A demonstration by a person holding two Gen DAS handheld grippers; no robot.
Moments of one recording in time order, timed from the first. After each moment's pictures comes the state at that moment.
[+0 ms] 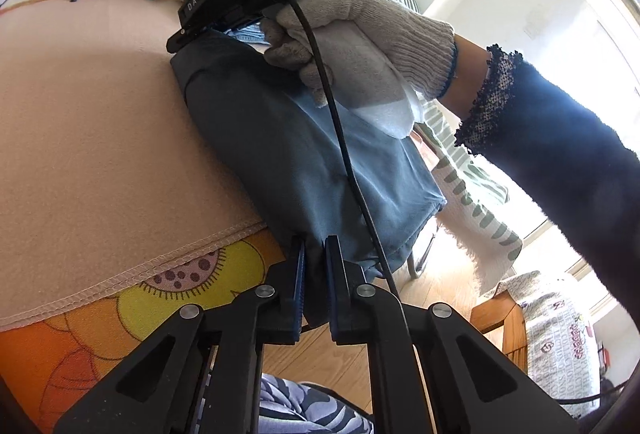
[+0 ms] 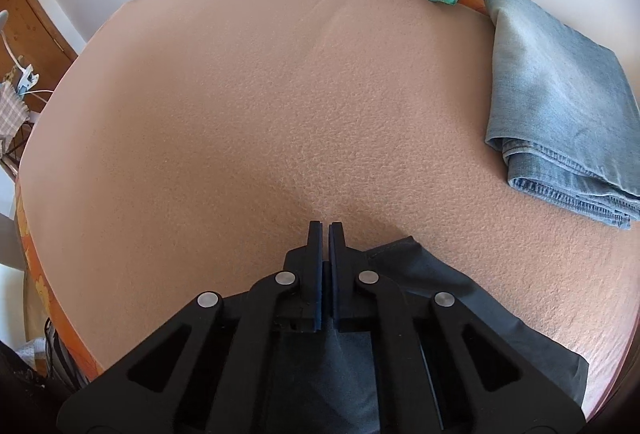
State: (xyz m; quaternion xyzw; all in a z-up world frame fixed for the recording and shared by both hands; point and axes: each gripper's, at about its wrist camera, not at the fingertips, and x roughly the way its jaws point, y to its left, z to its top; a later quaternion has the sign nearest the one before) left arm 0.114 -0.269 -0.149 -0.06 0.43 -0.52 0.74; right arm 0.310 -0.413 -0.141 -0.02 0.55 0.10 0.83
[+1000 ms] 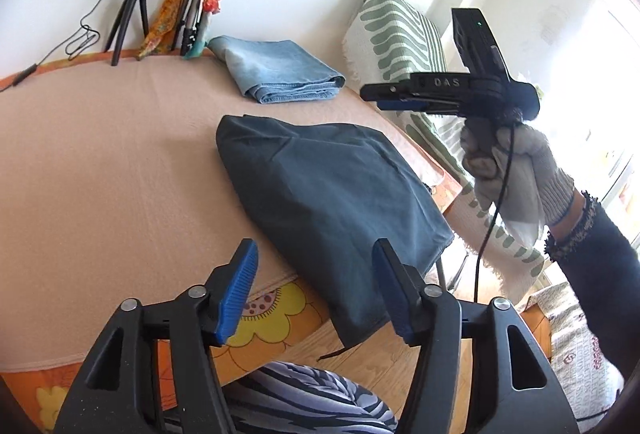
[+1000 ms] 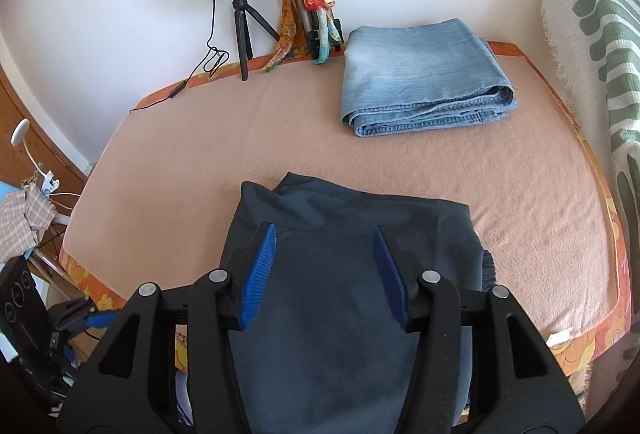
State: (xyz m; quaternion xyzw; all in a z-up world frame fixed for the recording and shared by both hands) left arm 0.116 -0.239 -0.087 -0.02 0.38 -0.45 0.80; right arm 0.142 -0.512 -0.035 0.12 0.44 0.01 0.89
